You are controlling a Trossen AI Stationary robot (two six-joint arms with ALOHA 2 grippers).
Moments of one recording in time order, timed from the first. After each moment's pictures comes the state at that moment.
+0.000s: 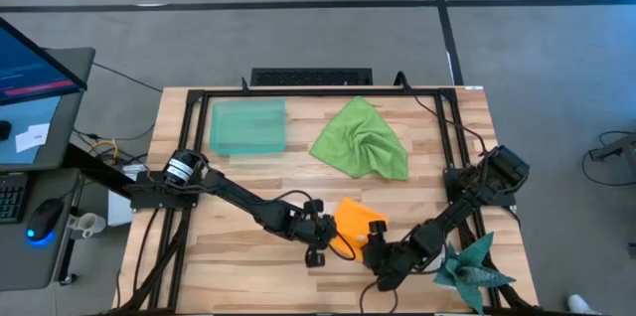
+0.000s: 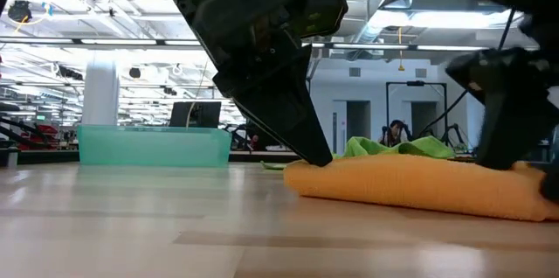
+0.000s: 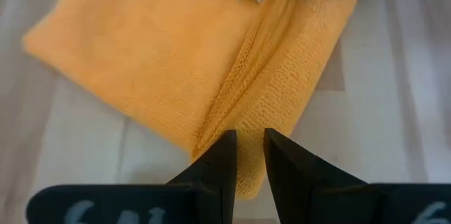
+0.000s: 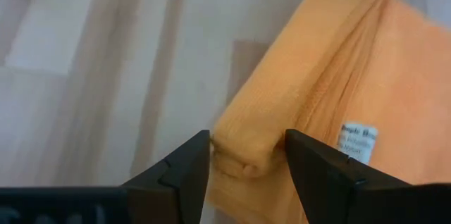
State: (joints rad) left arm -0.37 2.05 1.33 -0.23 -0.20 -0.36; right arm 0.75 1.82 0.93 -0.19 0.38 0.46
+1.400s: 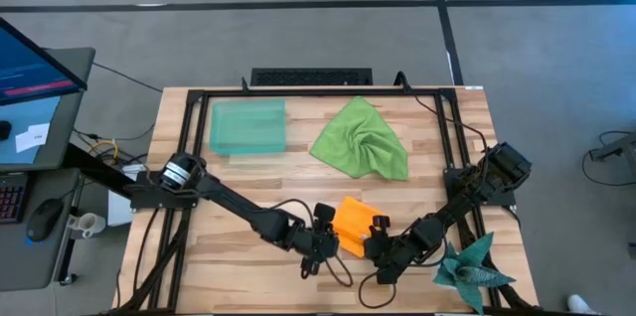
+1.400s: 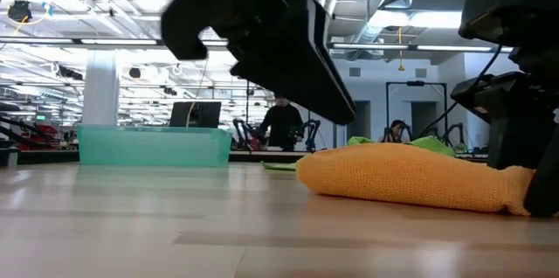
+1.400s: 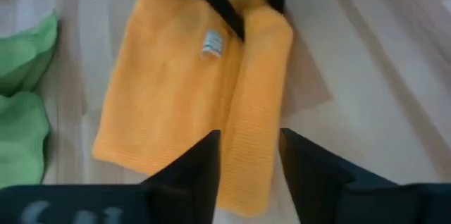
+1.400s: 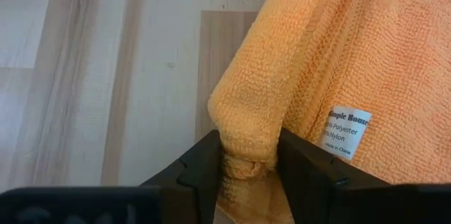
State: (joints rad) left arm -0.43 2.05 1.40 -0.24 -0.35 0.08; right arm 0.72 1.82 0.85 -0.18 0.32 0.56
